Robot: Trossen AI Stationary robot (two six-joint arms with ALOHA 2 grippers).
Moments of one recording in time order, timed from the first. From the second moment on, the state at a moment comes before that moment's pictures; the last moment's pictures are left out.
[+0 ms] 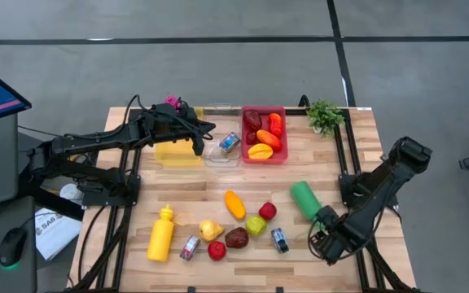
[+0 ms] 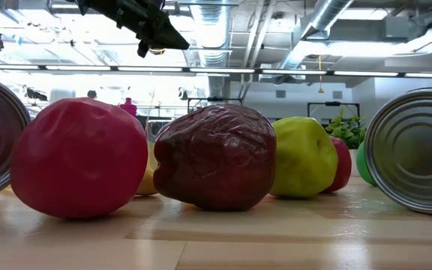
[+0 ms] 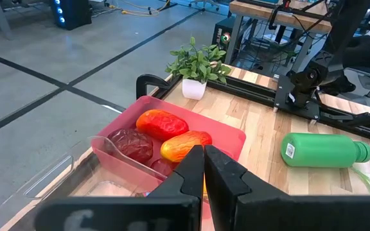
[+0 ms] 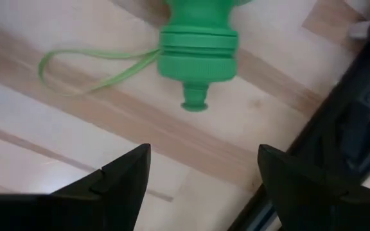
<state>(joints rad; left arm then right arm) 0.35 1.15 0.91 -0.07 -0.06 -0.11 0.88 1.51 0.99 -1.13 -0.03 1.93</state>
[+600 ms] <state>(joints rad) 0.35 1.15 0.91 -0.07 -0.06 -0.11 0.78 1.51 0.82 -0.94 -0.05 1.77</state>
